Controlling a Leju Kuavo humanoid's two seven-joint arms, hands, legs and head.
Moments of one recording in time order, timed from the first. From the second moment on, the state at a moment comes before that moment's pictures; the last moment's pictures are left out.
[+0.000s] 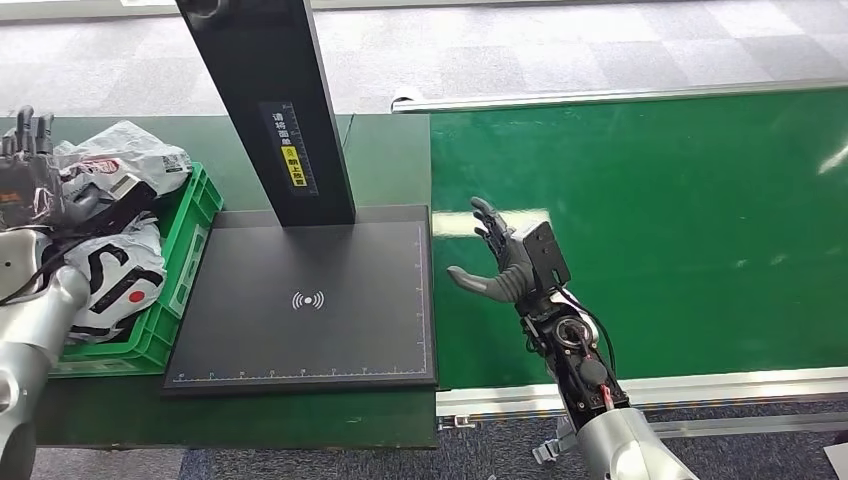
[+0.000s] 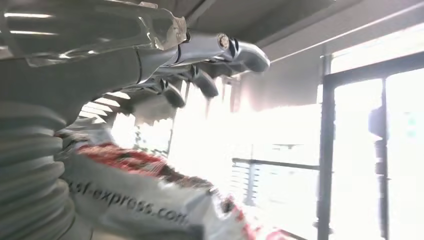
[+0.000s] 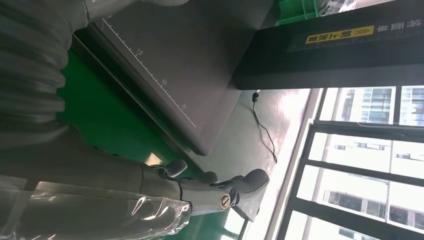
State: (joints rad) left arm -0.80 0.42 0.04 -0.65 -1.16 0.65 -0.11; right arm -0.59 0.09 0.24 -0.81 -0.12 0.18 -0.39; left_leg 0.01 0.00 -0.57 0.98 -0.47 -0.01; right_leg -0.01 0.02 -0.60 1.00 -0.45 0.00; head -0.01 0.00
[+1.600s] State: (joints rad) left arm -0.24 -0.07 -0.12 -1.67 -0.01 0.25 -0.59; right arm -0.58 0.05 0.28 -0.86 -0.16 0.17 -0.38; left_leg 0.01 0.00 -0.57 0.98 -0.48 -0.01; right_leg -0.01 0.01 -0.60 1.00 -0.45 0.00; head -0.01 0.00
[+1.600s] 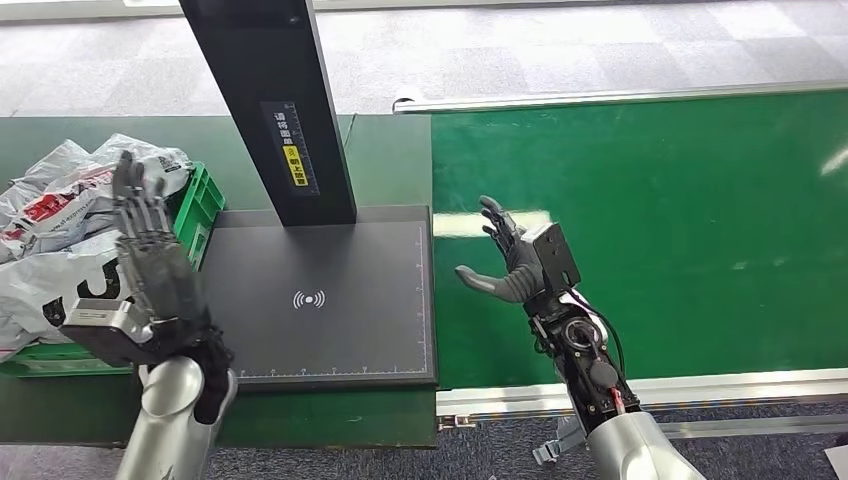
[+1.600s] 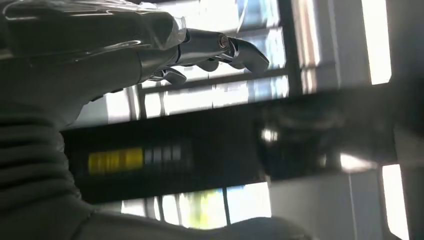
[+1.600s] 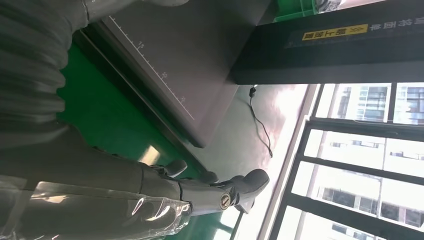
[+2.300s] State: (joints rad) left arm -0.24 -0.19 -0.29 -1.36 0.04 -0.03 -0.50; right arm -0.60 0.10 0.28 -0.89 -0.15 0.14 -0.35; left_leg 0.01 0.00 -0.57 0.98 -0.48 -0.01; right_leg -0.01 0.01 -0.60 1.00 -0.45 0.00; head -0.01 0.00
